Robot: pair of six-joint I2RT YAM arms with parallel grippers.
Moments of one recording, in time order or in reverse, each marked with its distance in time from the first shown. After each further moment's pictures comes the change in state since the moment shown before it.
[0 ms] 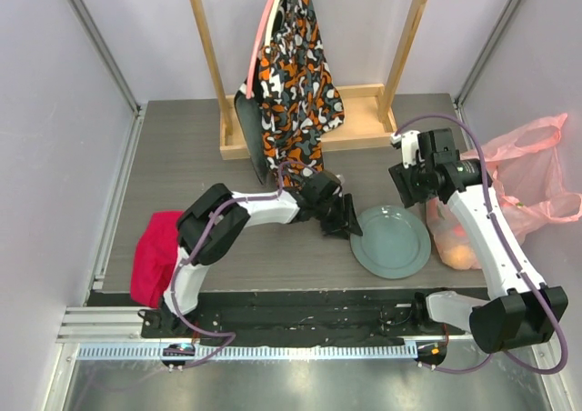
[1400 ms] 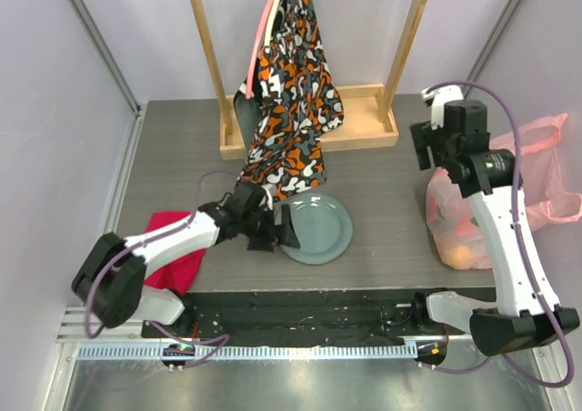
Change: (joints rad) left arm 0.267 -0.648 -0.565 -0.246 -0.047 0.212; right arm -0.010 -0.005 0.245 0.055 0.212 0.026
